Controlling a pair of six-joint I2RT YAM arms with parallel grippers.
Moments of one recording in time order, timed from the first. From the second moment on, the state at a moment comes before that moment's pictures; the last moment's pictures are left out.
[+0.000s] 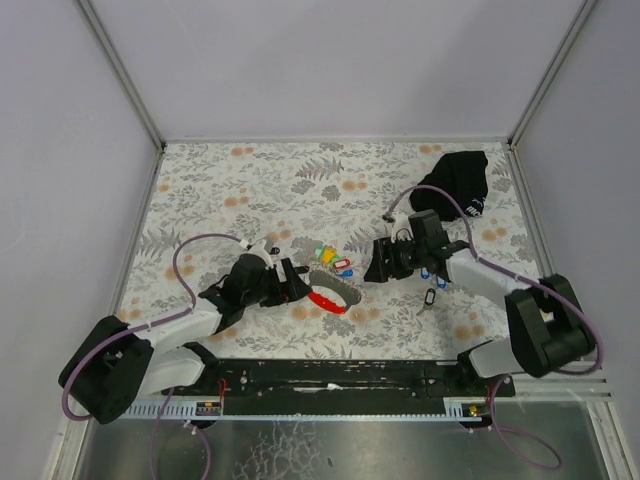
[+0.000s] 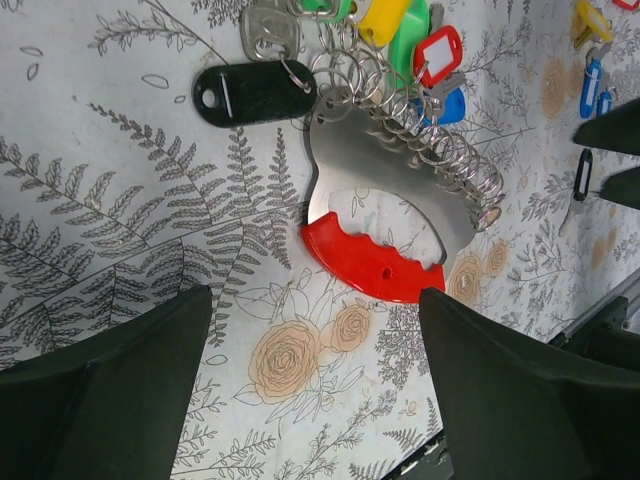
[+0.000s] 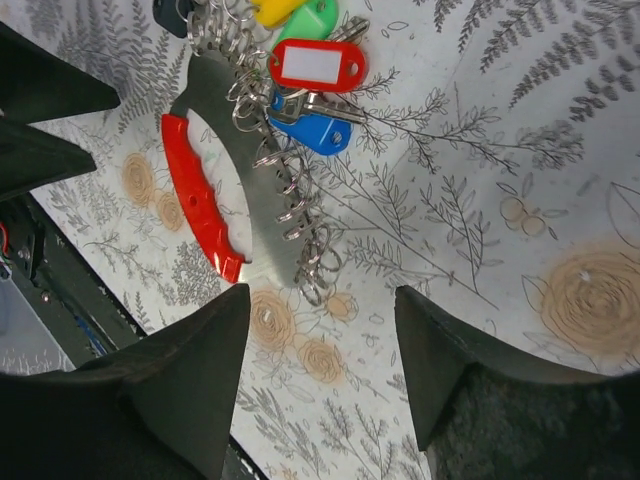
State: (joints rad) left arm -0.59 1.14 0.33 0.15 0.15 -0.80; right arm 0.39 1.36 0.68 -0.20 -0.54 0.23
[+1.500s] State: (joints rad) left arm -0.59 1.21 0.22 0.41 0.25 -1.09; right arm 0.54 1.67 0.51 0.50 -0.54 0.76
